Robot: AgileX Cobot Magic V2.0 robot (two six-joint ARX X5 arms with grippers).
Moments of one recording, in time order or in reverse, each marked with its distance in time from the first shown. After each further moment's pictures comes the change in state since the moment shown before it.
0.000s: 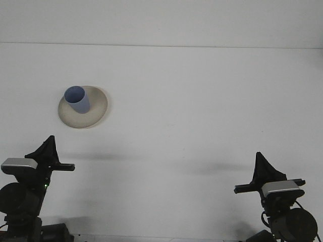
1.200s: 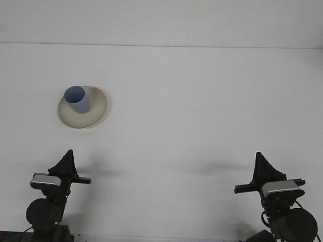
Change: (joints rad) left arm -0.207 -0.322 -0.488 0.257 -0.165 0.052; right arm 0.000 0.000 0.000 0.000 -0.003 0.000
